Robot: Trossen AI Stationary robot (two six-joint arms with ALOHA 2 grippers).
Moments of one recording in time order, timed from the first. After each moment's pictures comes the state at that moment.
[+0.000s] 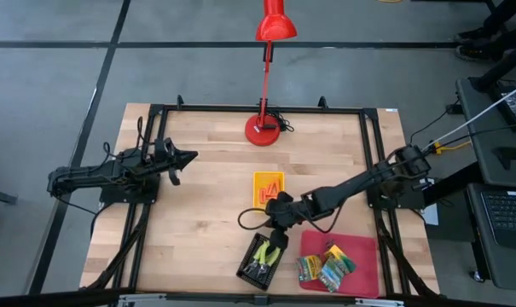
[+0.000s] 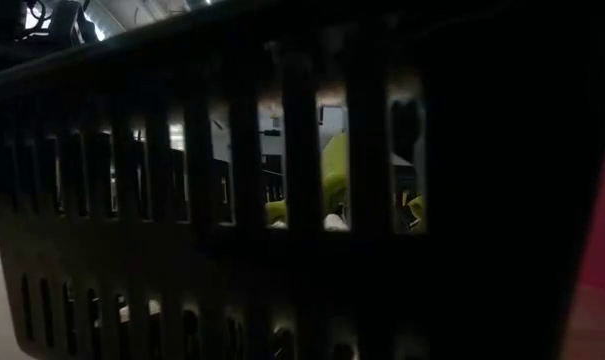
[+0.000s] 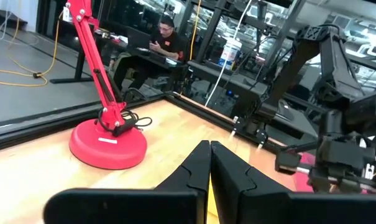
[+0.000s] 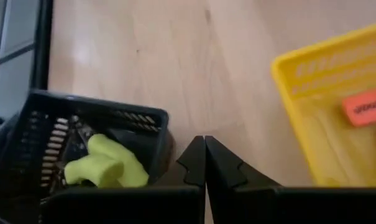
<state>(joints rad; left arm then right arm) 0.11 0.01 0.07 -0.03 -0.26 -0.38 0.37 1.80 1.07 -0.10 0.08 0.62</state>
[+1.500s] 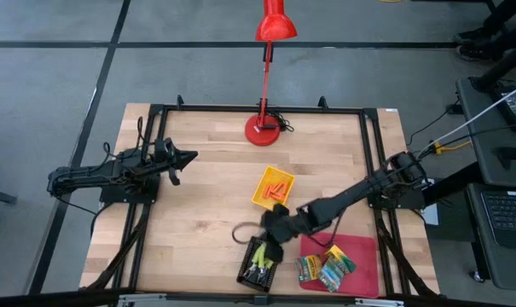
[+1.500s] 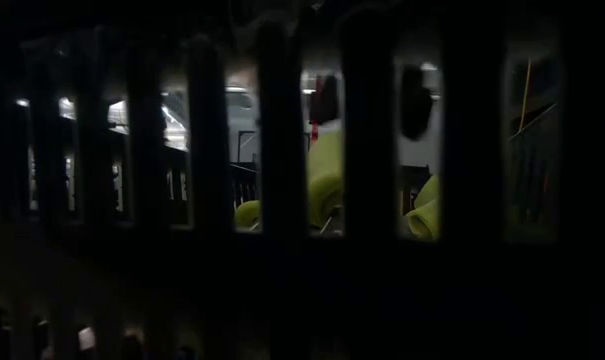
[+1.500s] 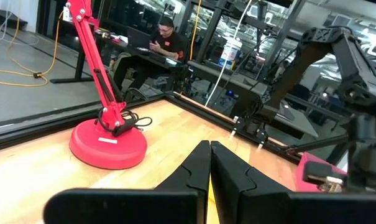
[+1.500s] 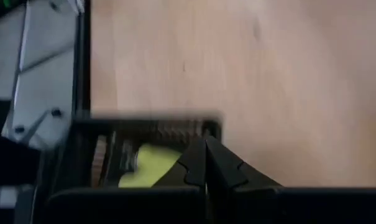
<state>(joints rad) 0.11 0.01 0.07 -0.03 -0.26 -0.38 0.46 1.87 1.23 -0.15 0.12 0.71</state>
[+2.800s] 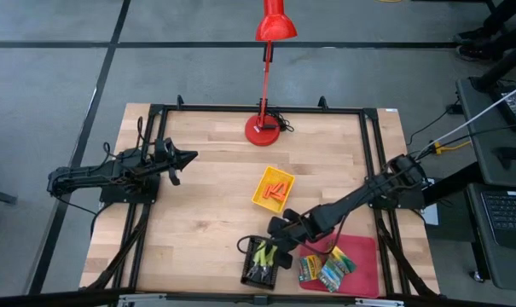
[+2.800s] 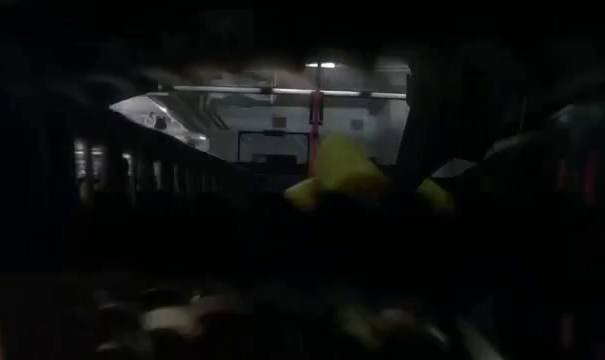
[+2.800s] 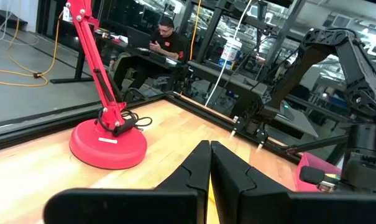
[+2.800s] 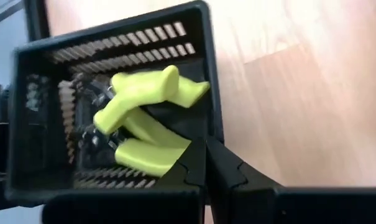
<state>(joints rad) 0.11 0.01 0.07 -0.03 -0.26 -0.38 0.51 1.89 1.23 -0.34 0.09 0.82</state>
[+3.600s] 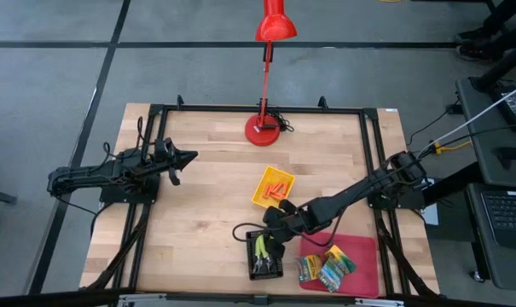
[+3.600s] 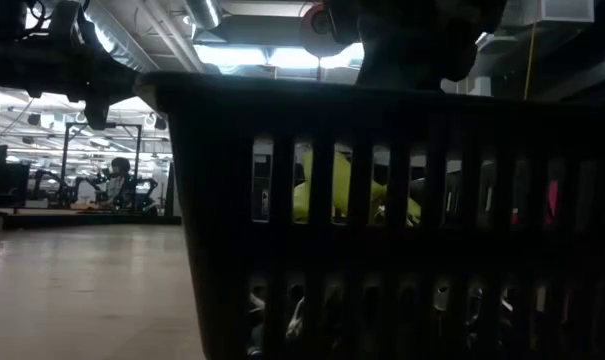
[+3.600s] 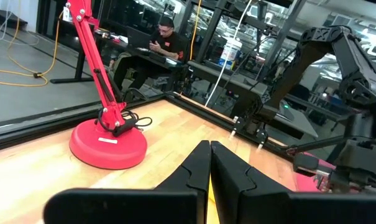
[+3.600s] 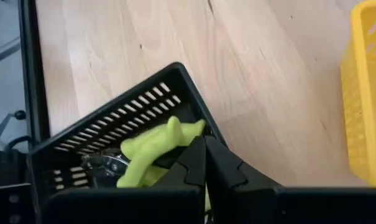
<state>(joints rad) 0.11 0.01 0.07 -0.03 -0.26 -0.38 0.45 1.87 1.24 -0.31 0.19 0.79</state>
